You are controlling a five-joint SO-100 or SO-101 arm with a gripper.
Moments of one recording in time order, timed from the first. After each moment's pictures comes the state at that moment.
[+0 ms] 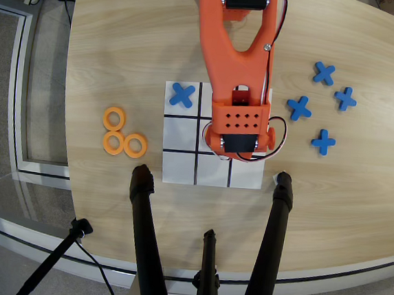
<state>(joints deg) -4.5 73.7 97.6 53.4 -71.8</state>
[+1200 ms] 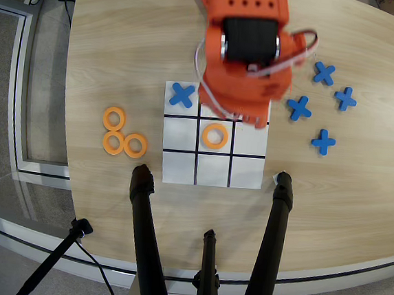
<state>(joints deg) -4.8 125.2 119.4 70.1 -74.0</state>
